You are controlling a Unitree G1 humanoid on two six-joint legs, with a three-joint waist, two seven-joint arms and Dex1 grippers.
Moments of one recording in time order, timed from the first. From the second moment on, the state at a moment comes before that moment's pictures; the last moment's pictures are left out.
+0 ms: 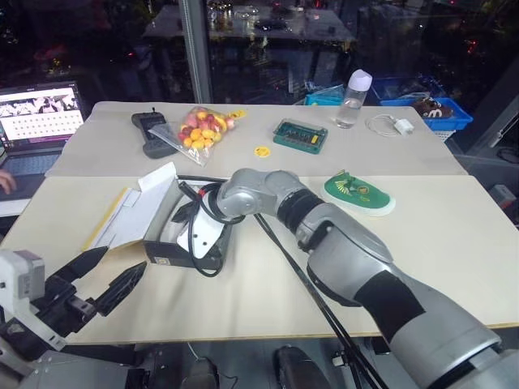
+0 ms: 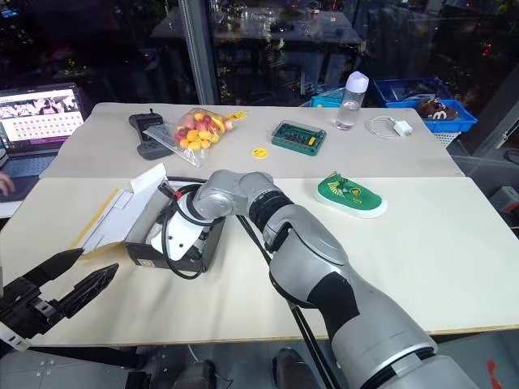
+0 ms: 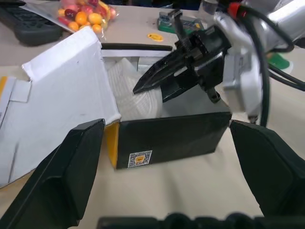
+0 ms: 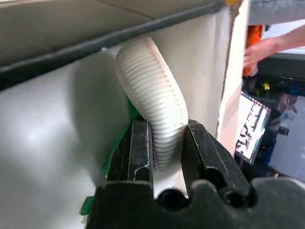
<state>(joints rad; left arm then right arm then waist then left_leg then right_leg) 0.60 0.67 0.84 -0.81 -1.11 0.61 -0.49 -1.52 0.06 0.69 1.29 -0.72 -0.87 0.50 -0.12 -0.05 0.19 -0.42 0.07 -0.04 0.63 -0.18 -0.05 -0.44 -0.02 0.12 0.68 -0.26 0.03</state>
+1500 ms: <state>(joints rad) 0.51 0.71 0.75 -0.79 -1.10 0.62 -0.48 -1.48 -0.17 0.67 1.07 -0.64 -1.04 0.55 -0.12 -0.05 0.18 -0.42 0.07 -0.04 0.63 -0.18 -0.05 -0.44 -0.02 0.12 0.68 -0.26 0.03</state>
